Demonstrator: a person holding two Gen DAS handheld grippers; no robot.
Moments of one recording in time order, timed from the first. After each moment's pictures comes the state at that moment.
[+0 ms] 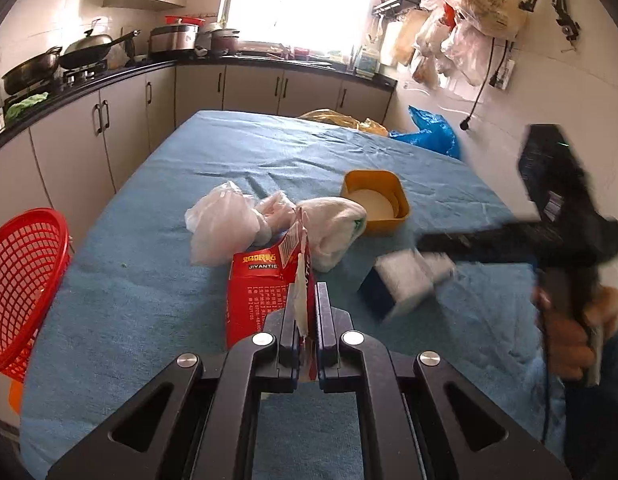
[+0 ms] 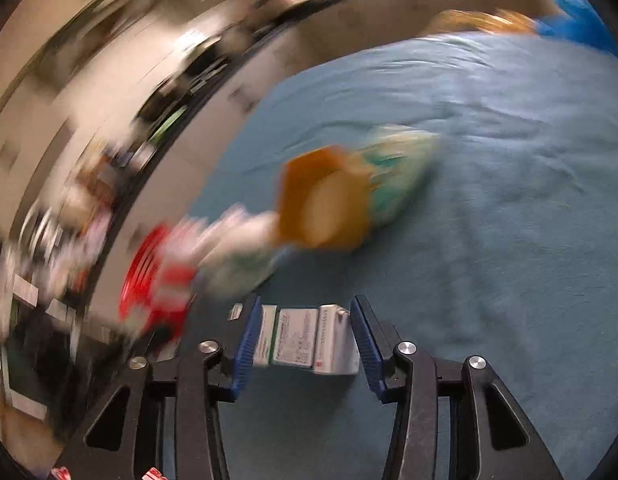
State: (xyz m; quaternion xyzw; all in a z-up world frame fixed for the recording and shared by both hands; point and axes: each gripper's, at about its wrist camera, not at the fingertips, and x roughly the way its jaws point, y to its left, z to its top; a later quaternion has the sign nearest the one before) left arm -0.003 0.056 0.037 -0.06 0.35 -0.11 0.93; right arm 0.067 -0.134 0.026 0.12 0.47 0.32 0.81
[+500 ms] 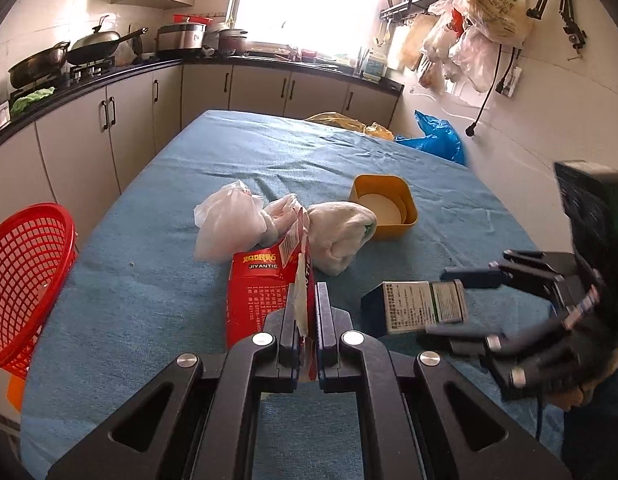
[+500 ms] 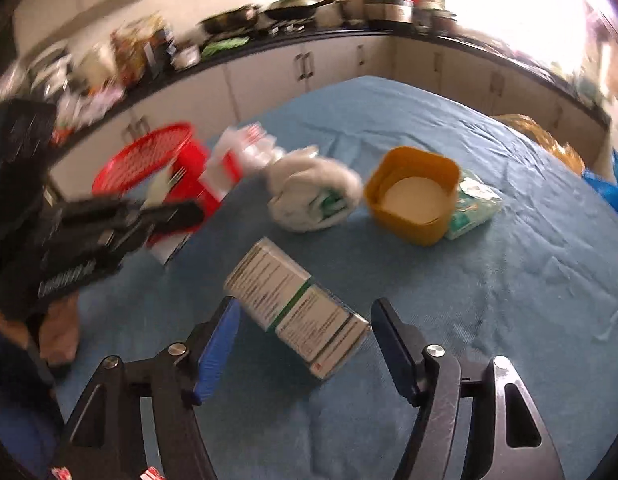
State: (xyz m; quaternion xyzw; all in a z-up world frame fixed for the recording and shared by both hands) left arm -0.006 0.061 0.036 -0.07 0.35 -0.10 0.93; right arm 0.009 -0.076 0.025 -0.14 0.43 0.35 0.82
